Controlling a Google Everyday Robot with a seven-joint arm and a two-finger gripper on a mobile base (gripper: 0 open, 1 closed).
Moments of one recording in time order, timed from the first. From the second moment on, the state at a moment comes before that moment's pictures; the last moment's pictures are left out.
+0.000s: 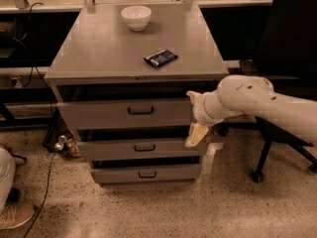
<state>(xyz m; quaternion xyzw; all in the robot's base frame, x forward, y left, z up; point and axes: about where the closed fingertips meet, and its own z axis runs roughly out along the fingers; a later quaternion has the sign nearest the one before) 0.624 -0.110 0.693 -0.68 0.67 -0.03 0.31</state>
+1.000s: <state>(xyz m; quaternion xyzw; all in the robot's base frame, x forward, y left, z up) 0.674 -0.083 0.682 -0.70 0.64 -0.02 0.33</state>
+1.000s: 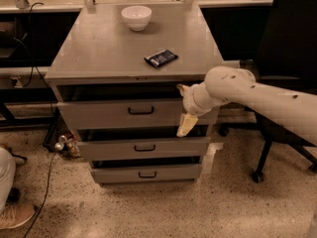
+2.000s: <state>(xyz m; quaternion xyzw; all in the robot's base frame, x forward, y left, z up) 0.674 -0.081 0.655 -0.70 0.64 0.02 0.31</state>
